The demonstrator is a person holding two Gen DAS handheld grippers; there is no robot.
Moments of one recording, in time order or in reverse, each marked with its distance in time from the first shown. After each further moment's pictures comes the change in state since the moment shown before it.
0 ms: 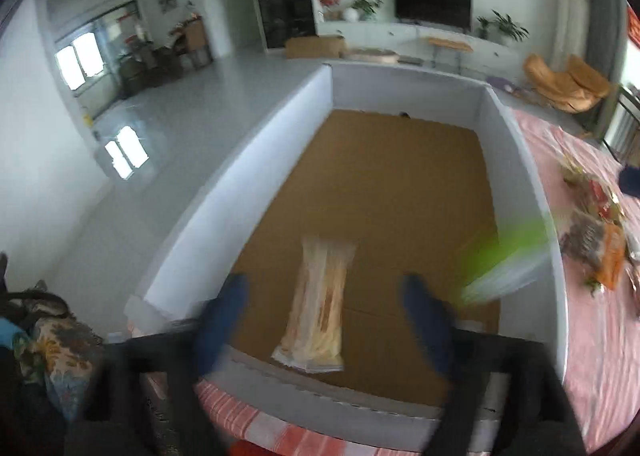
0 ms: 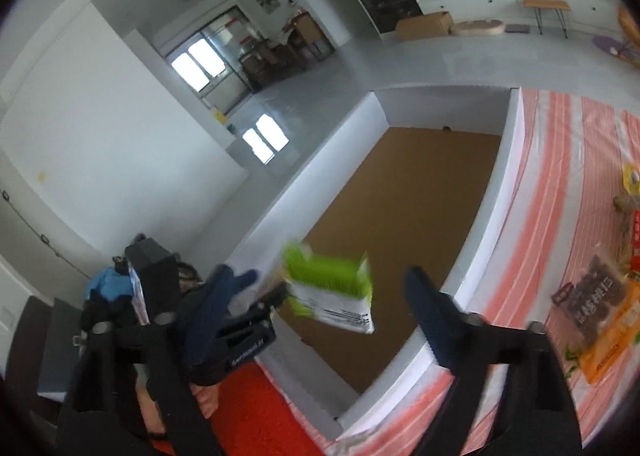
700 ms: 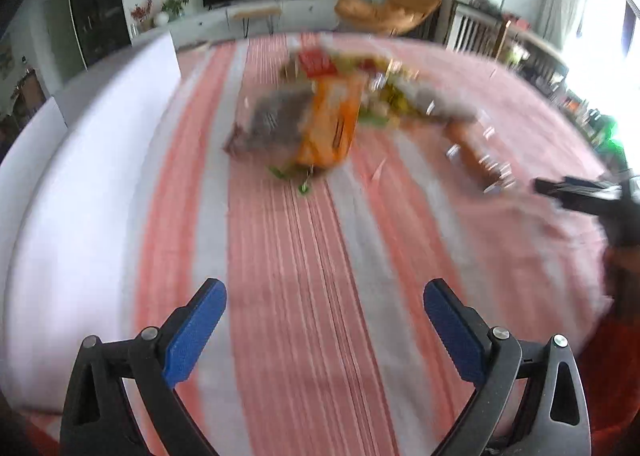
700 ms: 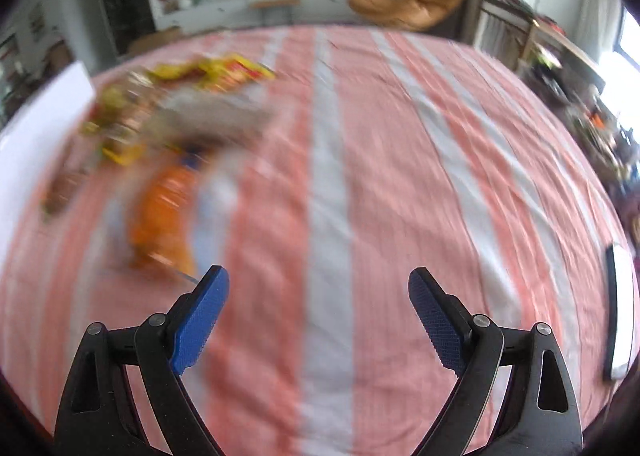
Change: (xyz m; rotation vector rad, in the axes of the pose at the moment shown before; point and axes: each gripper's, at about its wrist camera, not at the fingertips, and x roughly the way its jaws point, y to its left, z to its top) left arm -0.018 -0.287 -0.109 0.408 0.105 -0.452; right arm -0.225 -0.289 -0.221 0.290 -0.052 -0.938
